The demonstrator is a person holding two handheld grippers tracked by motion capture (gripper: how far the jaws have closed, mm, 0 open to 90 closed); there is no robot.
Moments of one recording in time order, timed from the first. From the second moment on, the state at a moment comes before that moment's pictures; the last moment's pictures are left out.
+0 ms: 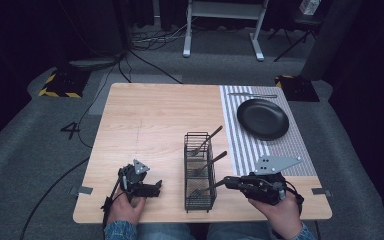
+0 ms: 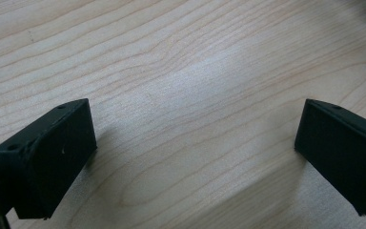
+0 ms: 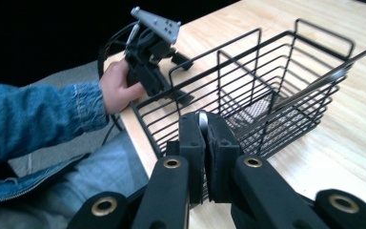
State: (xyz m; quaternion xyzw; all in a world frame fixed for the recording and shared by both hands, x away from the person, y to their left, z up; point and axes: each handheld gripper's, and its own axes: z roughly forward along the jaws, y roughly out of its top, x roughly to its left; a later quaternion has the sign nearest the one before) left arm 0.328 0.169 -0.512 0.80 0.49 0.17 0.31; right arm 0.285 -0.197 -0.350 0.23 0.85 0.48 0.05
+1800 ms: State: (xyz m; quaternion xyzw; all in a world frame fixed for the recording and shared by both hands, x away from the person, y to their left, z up) left arm 0.329 0.170 -0.512 0.80 0.49 0.17 0.31; right arm 0.277 -0.260 -0.276 0.26 0.79 0.55 0.10
